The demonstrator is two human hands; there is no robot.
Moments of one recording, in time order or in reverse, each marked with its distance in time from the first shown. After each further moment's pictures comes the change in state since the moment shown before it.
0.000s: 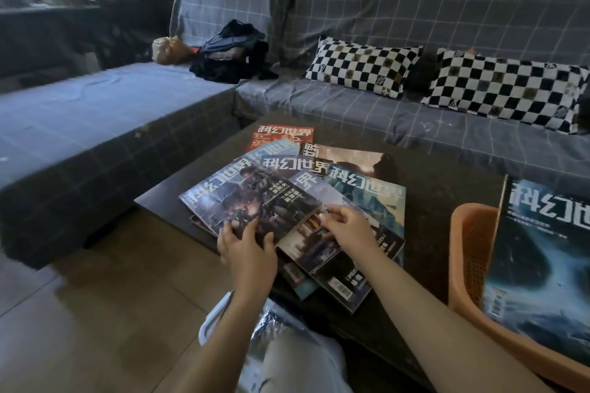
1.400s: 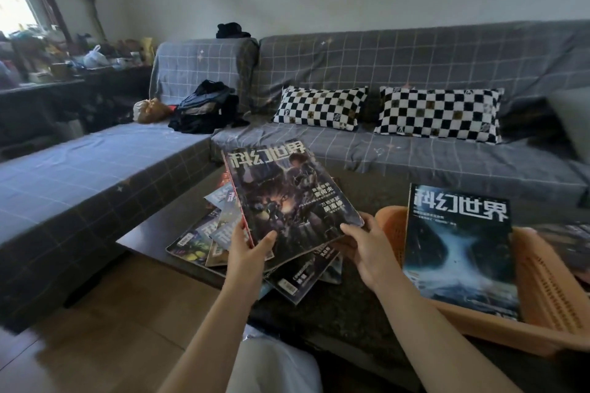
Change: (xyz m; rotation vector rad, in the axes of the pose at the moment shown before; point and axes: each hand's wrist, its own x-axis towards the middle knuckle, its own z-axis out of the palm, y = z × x) left_hand -0.067 0.075 -0.015 -0.867 -0.298 -0.008; right_hand -0.096 -0.002 -0.114 0.860 0.108 -0.031
